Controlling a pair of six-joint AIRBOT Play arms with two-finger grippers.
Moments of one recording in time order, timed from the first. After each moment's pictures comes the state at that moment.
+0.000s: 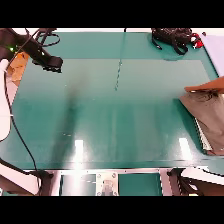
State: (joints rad) left arm -0.04 -1.74 2.00 1.31 -1.56 -1.31; right arm -0.93 -1.32 1.74 -0.98 1.48 1.66
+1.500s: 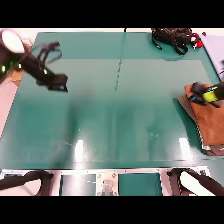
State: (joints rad) left arm -0.11 -1.33 1.41 1.19 -1.51 -1.44; right arm -0.22 -1.04 1.06 -1.36 1.33 1.77
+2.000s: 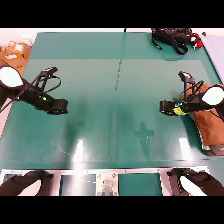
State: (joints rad) left arm -0.13 -1.08 1.06 1.18 -1.41 -1.49; right arm 0.08 -0.95 0.87 -1.35 1.17 1.73
